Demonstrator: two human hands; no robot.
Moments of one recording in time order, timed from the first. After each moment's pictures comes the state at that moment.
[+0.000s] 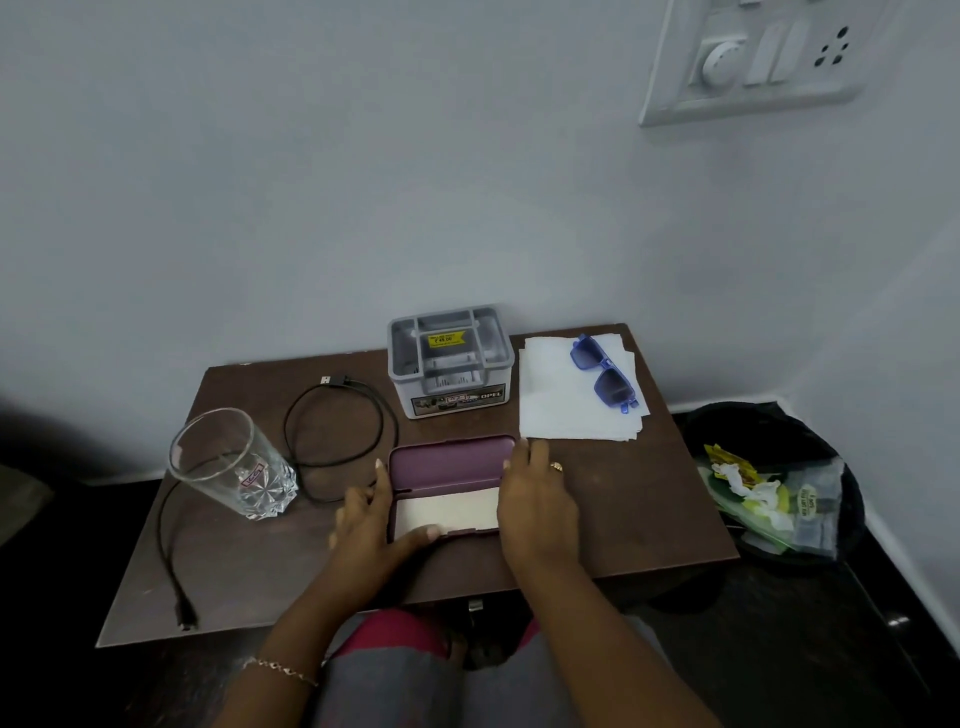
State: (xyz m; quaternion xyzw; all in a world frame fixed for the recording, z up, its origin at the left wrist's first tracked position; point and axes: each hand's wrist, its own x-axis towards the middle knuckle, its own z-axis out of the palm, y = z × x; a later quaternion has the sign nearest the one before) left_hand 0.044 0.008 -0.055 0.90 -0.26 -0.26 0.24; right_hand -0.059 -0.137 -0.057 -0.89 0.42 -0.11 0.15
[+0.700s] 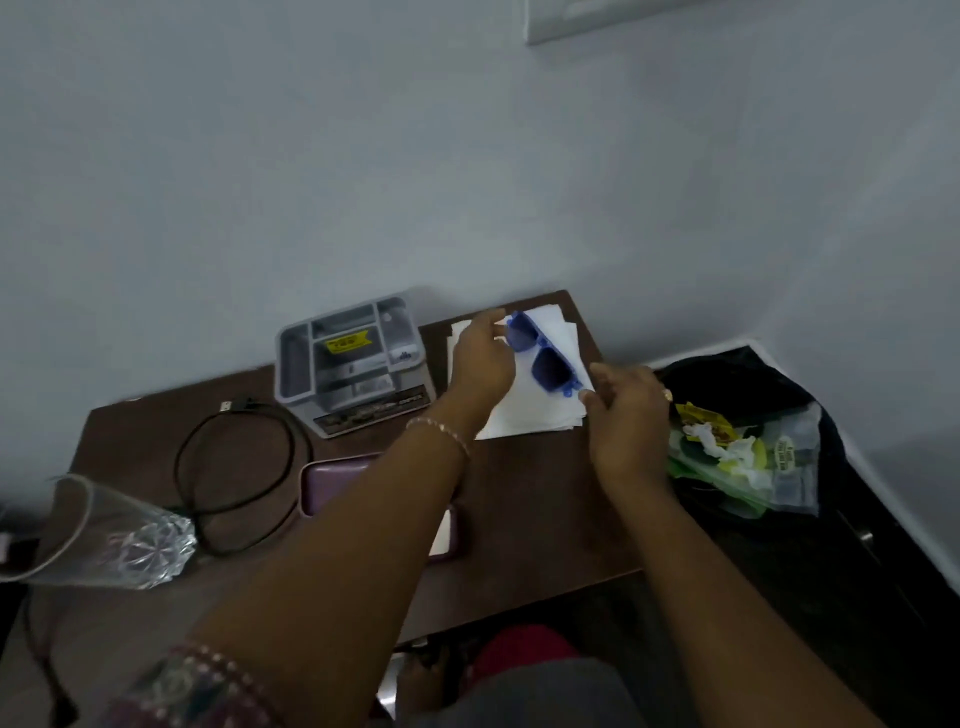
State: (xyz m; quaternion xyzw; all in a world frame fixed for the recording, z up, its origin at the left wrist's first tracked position) left_hand 0.022 -0.253 -0.019 0.81 -0.27 -0.27 0.45; right_hand -0.114 -0.283 -0.048 -0.74 0.52 -0.30 0.30
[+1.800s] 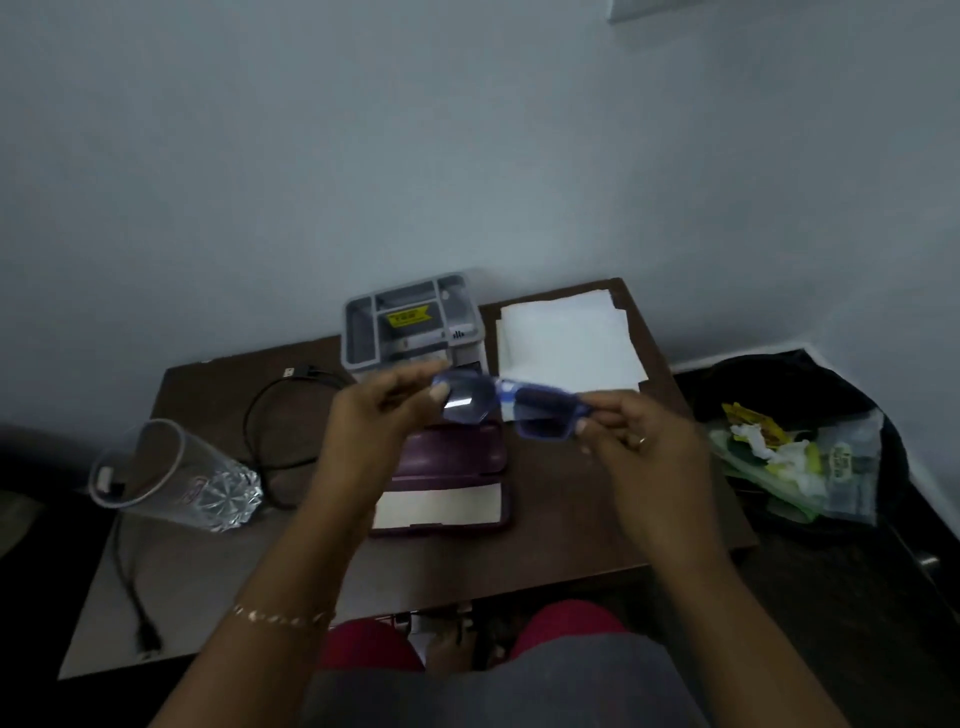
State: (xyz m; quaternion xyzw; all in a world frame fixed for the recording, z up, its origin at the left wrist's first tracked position) left_hand 0.033 -0.084 0.036 0.76 -0.24 -0.24 0.55; right_hand -0.130 -0.201 0.009 -0.70 0.38 -0.30 0.51
